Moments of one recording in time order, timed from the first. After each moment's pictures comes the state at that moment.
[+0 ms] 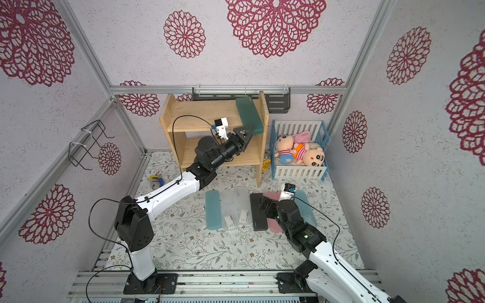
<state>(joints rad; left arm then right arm) -0.70 1.88 1.67 0.48 0.16 -1.24 0.58 0.76 0.60 -0.31 0.27 0.65</state>
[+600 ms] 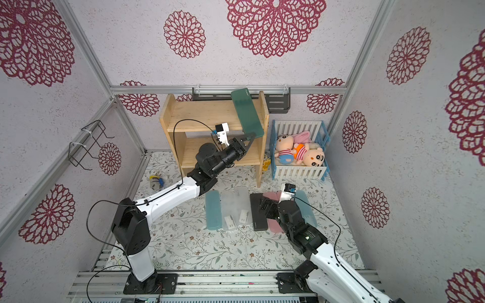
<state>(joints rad) -0.72 1.83 1.55 0.54 0.12 -1.16 0.58 0.74 0.60 -0.31 0.26 0.64</state>
